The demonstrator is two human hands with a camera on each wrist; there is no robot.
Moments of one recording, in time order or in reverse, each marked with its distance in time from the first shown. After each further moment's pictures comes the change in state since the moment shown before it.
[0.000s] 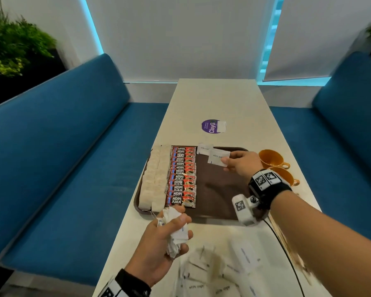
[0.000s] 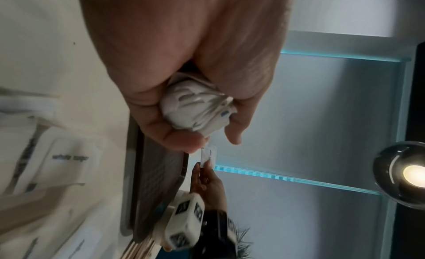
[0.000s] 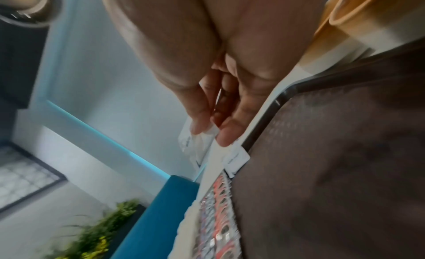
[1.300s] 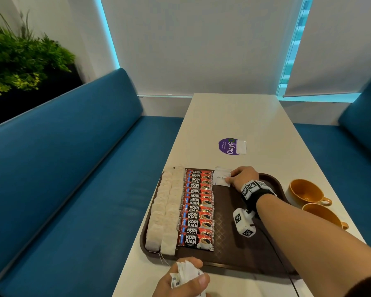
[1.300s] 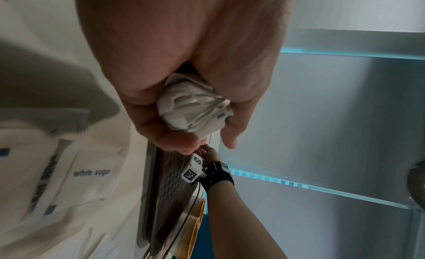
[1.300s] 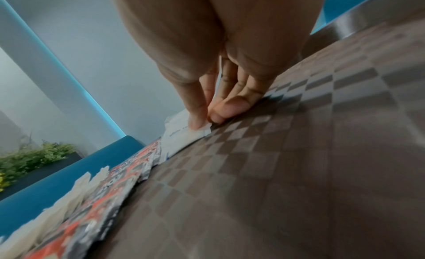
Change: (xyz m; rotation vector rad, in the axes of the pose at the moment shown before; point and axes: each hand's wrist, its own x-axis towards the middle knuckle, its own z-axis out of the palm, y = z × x) left_hand 0.068 -0.013 -0.038 0.505 0.002 -0.130; right_hand 0.155 0.037 0.061 -0.588 0.127 -0.005
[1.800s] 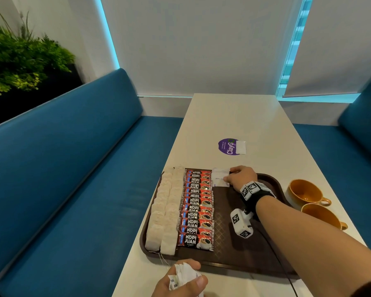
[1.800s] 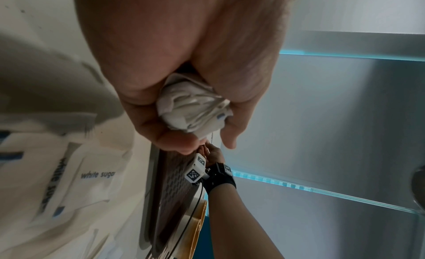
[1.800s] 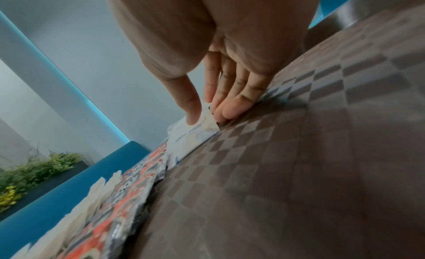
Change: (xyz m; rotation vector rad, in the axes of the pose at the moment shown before) left_hand 0.001 -0.021 -0.007 0.113 -0.016 0.049; right_hand -0.006 -0.004 0.003 0.084 0.007 0.024
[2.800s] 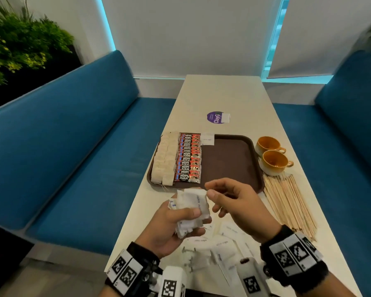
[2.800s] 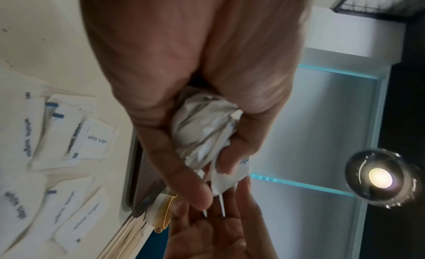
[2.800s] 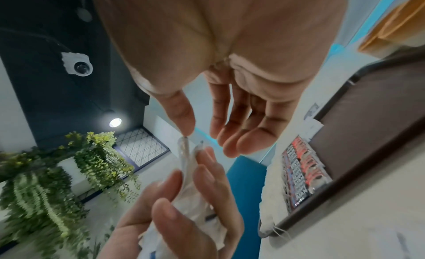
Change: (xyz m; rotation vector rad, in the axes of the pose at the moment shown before) left_hand -0.132 0.032 0.041 -0.499 -0.199 0.200; right_hand -0.374 0.025 -0.110 0.423 -0.421 -0.277
